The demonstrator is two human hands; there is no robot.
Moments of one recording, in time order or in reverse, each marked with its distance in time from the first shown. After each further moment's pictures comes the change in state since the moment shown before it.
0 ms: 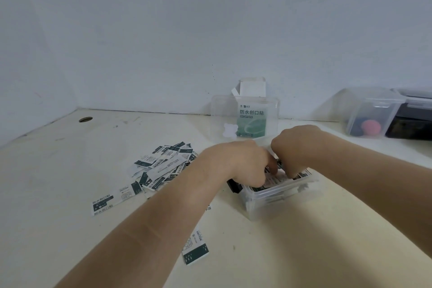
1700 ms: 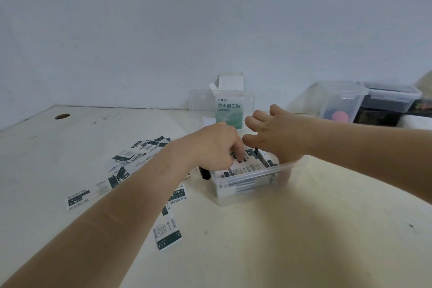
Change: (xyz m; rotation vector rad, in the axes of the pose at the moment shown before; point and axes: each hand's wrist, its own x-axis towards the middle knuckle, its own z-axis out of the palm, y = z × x) left_hand -0.008 -0.004 -0.001 -0.155 0.253 -0.013; right_hand -0.008 0.033 0.025 -0.374 0.325 -0.313
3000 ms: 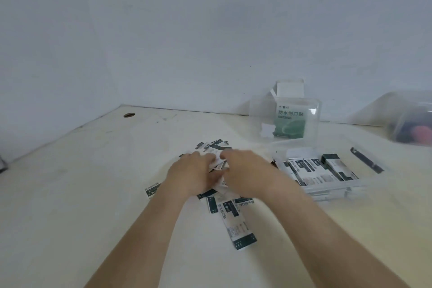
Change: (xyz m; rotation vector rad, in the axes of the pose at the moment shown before) left_hand -0.110 -0.113 0.035 0.056 0.093 -0.649; right_hand 0.077 -0.131 -0.106 1.120 0.178 0.230
